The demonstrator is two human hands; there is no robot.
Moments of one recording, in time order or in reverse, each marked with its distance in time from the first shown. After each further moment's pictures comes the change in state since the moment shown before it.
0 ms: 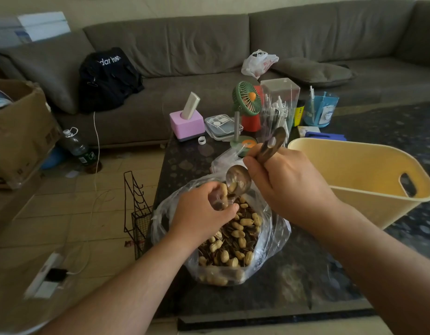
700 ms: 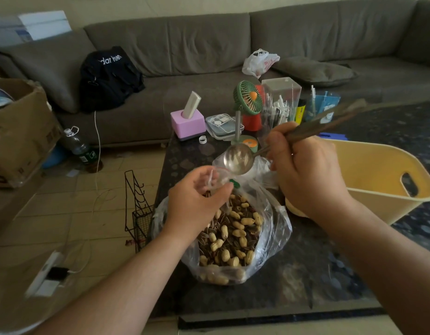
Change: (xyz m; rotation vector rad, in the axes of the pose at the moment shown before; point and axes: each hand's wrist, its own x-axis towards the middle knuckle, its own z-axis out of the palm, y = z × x) left_hand 0.002 -0.003 -0.006 -0.412 0.174 0.044; right_hand 0.003 0.005 -0.013 0.102 0.214 0.180
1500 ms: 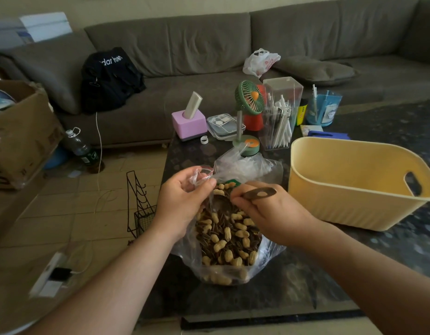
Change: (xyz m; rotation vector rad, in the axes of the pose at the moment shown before) left_hand 0.015 -0.016 -0.017 -0.290 0.026 -0.193; right_hand -0.043 0.015 0.049 0.088 -0.542 -0.083
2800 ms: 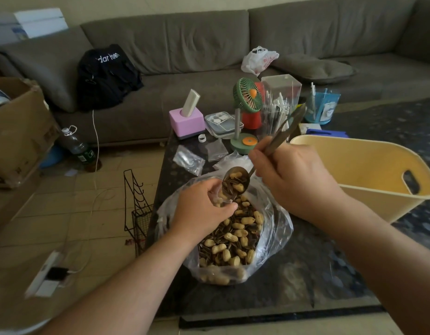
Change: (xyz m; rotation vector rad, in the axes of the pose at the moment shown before) left_hand -0.008 -0.011 0.024 0.676 -0.122 0.199; right_hand 0.015 -0.024 -0.057 -0.149 0.261 0.116
